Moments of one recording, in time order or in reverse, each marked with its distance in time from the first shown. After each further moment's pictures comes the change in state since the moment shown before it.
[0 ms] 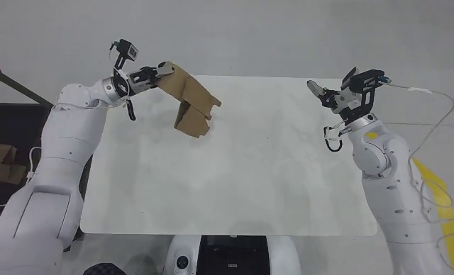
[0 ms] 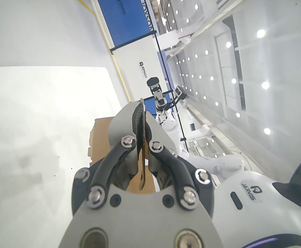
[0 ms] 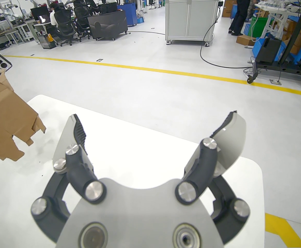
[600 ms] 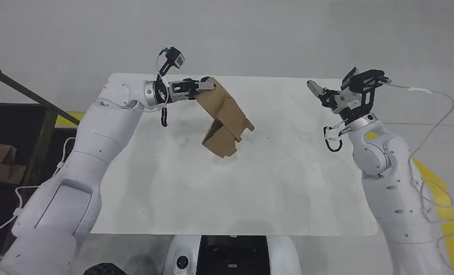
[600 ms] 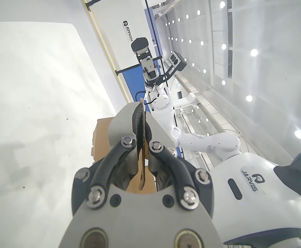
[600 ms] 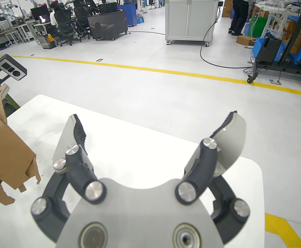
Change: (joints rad) left arm -0.021 -0.086 0.185 -0.073 -0.043 0.012 -0.012; right arm 0.000 0.000 0.000 0.000 0.000 0.000 0.000
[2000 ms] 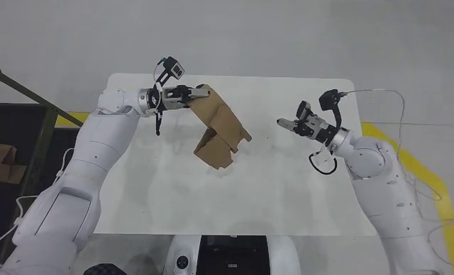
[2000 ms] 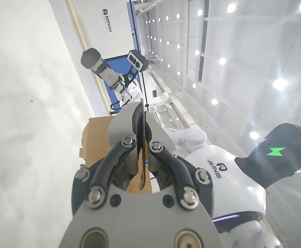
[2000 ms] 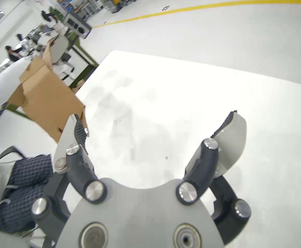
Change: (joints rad) left arm 0.069 0.007 -0.075 -0.022 -0.156 0.151 -0.151; right arm 0.038 -0.001 -0.105 0.157 0.539 -0.383 0.497
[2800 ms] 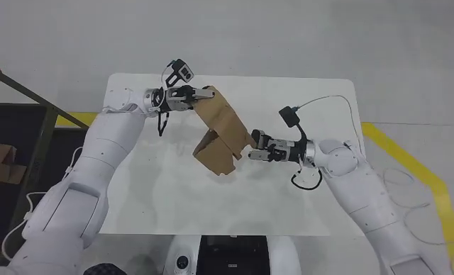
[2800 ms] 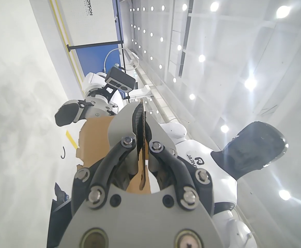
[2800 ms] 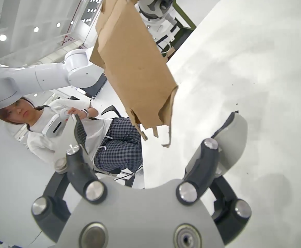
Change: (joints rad) left arm -0.027 -0.053 0.016 0.060 -0.078 0.089 -0.089; right arm 0.103 -0.025 -0.285 0.085 0.606 -0.127 0.388
